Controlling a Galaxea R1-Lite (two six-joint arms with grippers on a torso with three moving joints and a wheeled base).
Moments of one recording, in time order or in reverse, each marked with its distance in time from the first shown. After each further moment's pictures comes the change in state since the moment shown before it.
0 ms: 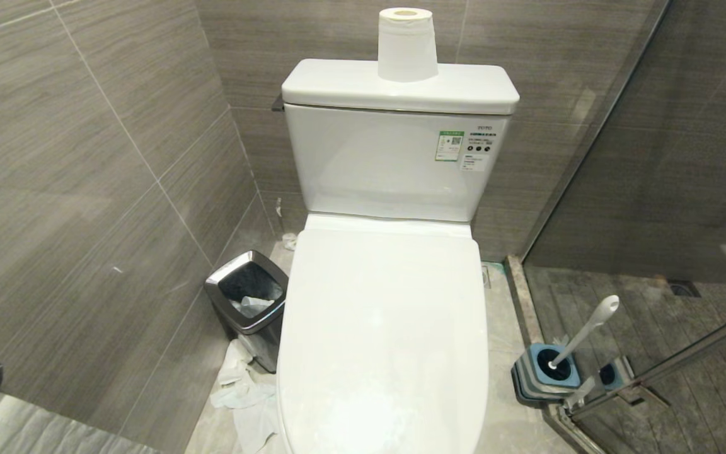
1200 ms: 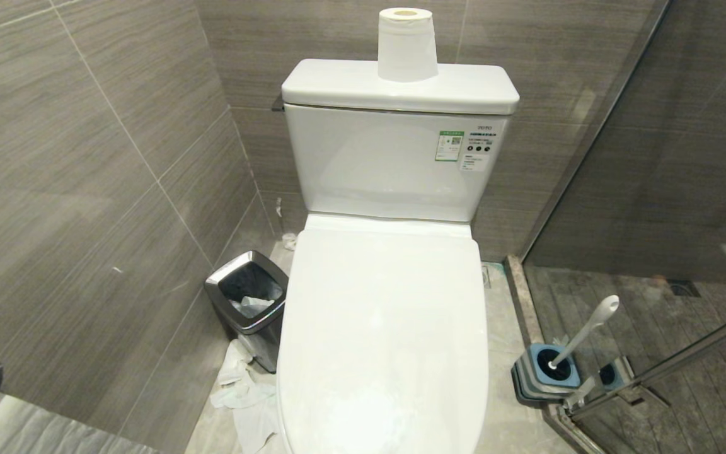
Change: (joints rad) left arm 0.000 0.000 0.000 0.000 0.000 0.000; right arm 0.000 0.000 0.000 0.000 0.000 0.000
